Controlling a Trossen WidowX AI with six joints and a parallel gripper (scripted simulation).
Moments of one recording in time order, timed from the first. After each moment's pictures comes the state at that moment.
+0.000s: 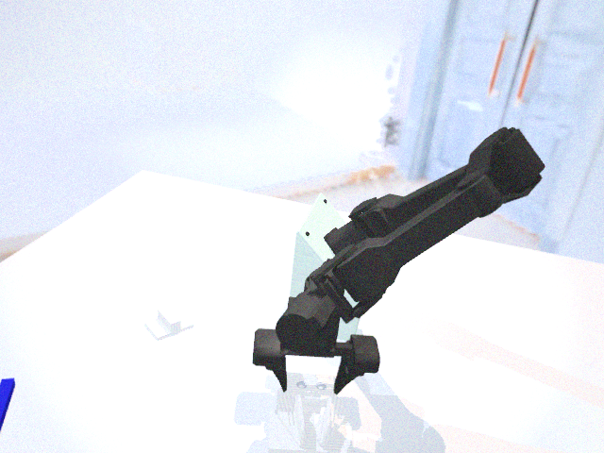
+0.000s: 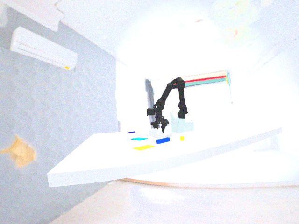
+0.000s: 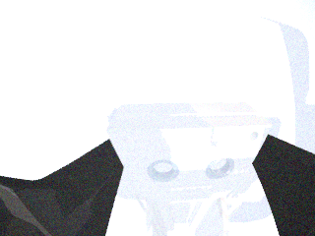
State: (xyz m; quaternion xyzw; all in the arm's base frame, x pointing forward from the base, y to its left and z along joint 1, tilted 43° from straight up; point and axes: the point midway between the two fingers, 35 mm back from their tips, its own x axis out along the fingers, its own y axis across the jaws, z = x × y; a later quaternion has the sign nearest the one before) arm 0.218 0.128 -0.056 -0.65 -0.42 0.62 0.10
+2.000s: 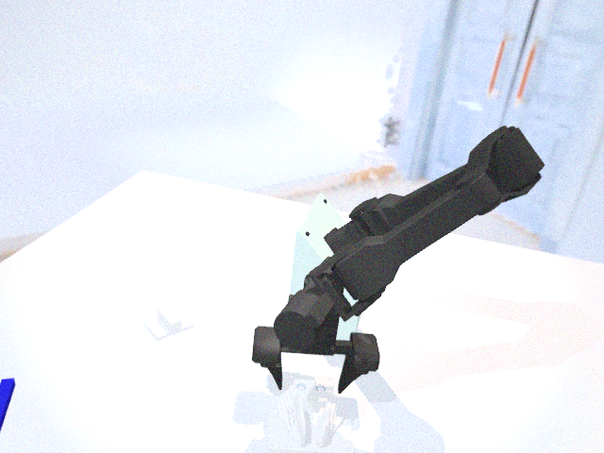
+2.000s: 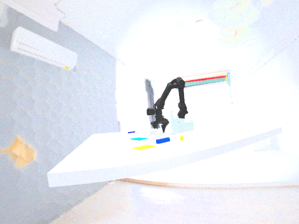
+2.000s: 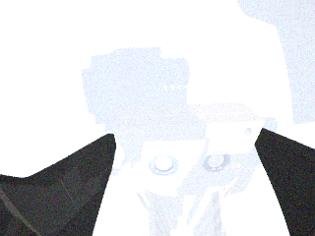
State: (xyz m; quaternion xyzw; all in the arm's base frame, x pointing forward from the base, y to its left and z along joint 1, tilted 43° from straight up) arm 0.217 0.125 -0.054 -0.65 -0.42 0.63 0.10
